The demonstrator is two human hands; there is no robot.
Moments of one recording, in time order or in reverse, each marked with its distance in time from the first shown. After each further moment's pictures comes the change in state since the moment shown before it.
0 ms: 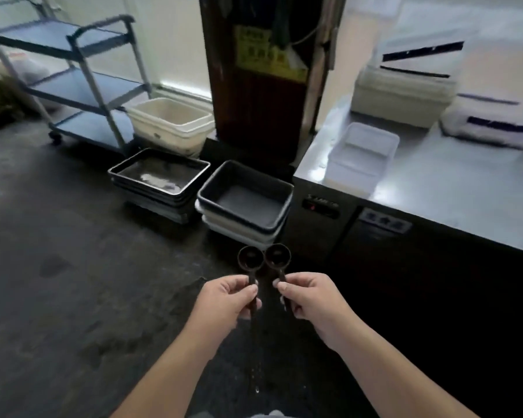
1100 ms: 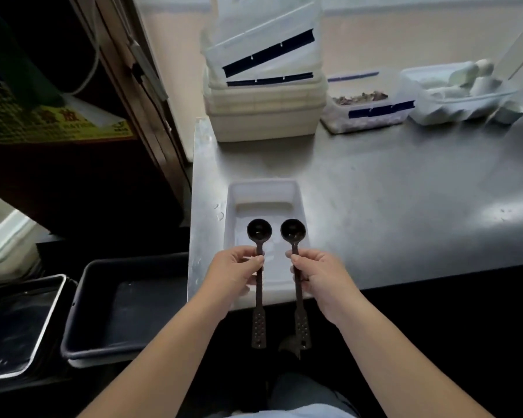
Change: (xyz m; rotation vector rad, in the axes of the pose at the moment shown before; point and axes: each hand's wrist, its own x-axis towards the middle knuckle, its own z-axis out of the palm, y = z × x) left_hand 0.471 0.204 0.292 0.422 -0.504 0.005; right_hand 0.341 -0.129 -0.319 0.418 0.702 0.073
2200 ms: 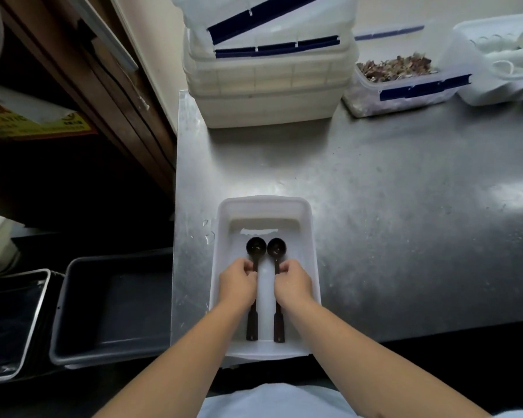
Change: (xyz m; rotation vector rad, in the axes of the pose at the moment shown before) left_hand 0.196 -0.042 0.026 0.482 0.199 -0.162; right_hand 0.192 0.025 0.049 -0.572 0.171 0.264
